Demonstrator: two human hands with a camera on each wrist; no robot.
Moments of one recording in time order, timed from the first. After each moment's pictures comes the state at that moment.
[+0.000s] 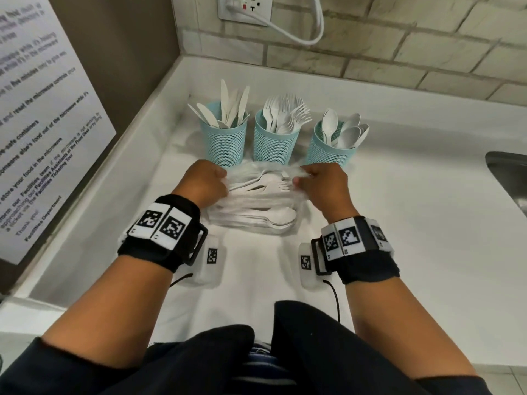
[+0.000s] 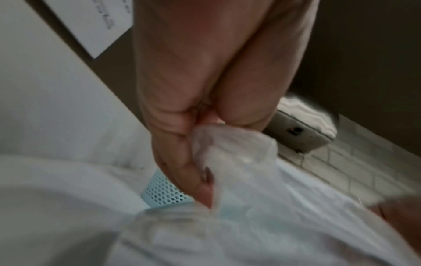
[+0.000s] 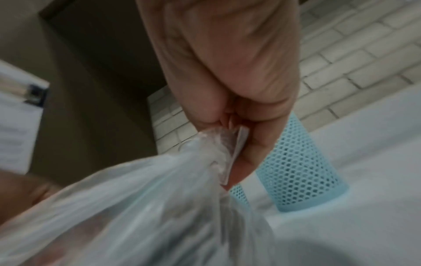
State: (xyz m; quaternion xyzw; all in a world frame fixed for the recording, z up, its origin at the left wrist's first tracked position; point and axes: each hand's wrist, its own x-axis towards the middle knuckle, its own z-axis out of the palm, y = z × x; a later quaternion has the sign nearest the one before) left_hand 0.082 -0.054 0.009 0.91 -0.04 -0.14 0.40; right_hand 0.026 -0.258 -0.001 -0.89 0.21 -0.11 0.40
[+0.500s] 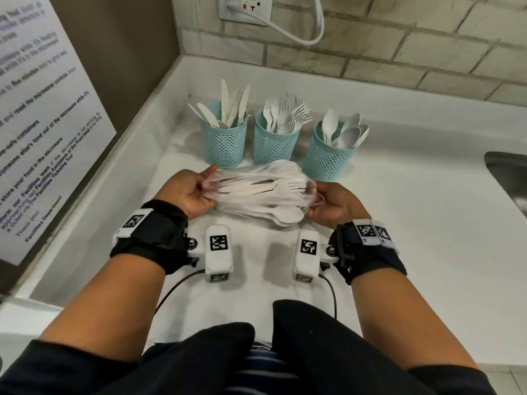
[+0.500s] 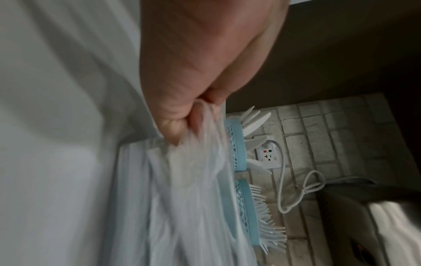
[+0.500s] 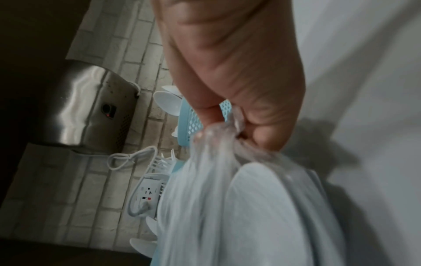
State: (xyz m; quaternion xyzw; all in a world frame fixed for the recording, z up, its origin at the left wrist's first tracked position) left_hand 0.088 -0.041 0.001 0.43 0.24 -0.29 0.82; right_hand 0.030 -0.280 -0.023 -0.39 0.39 0.06 0.83
